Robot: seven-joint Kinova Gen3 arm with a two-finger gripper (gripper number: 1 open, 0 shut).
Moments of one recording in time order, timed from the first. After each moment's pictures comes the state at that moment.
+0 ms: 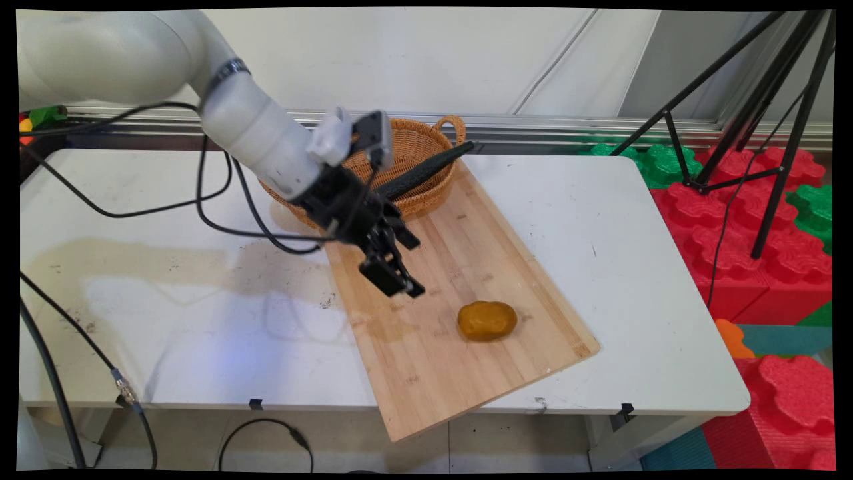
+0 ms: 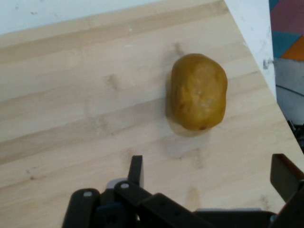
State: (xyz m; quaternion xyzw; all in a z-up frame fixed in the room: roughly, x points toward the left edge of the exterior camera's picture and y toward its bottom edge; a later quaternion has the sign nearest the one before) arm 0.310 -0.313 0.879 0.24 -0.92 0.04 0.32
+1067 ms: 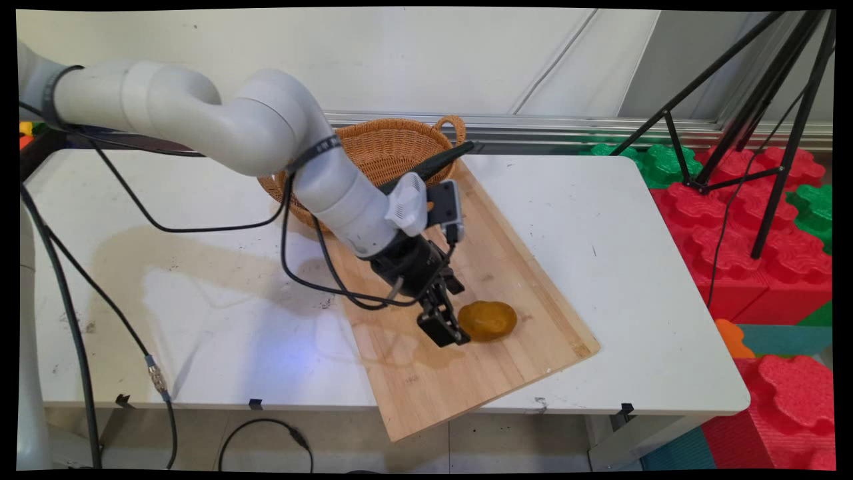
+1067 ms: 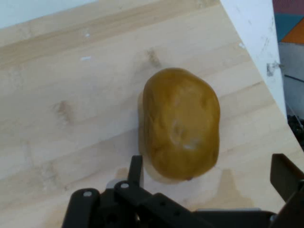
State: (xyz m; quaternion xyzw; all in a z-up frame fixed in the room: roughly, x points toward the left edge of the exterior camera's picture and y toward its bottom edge) arm 0.229 -0.324 0.816 0.21 -0.93 0.03 0.30
